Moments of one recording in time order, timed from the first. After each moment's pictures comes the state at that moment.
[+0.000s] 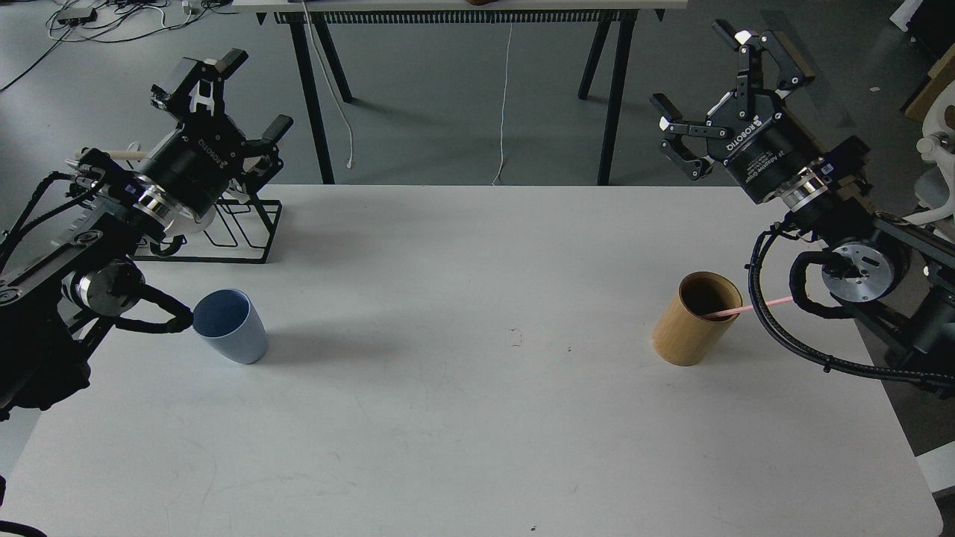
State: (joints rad) left arm -0.72 0.51 -0.68 -0.82 0.37 -0.49 -0.49; right arm 0.82 -0.57 0.50 1.04 -0.05 0.43 0.49
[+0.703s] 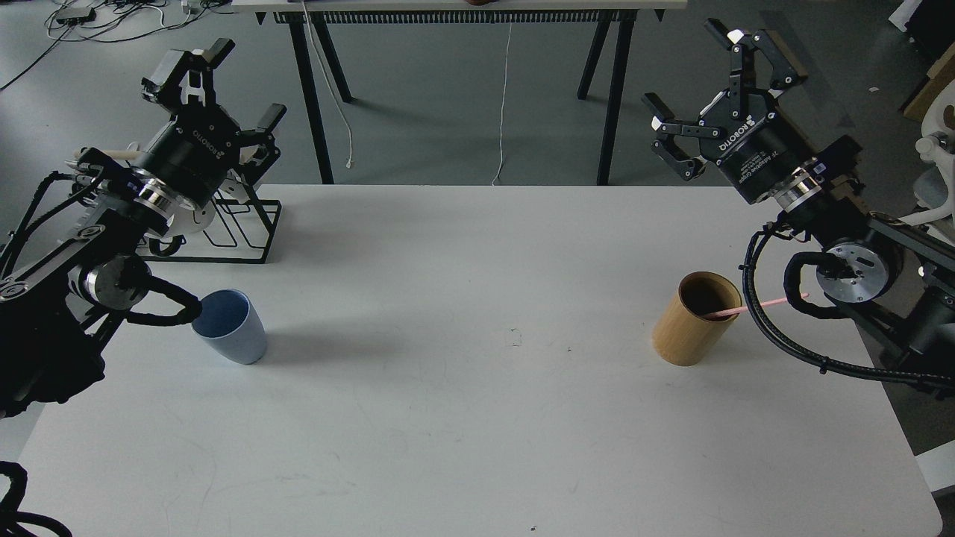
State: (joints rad) left arm -0.75 0.47 -0.72 -0.81 0.34 -0.49 -0.49; right arm 0.82 -0.57 0.50 1.07 -0.05 0.43 0.49
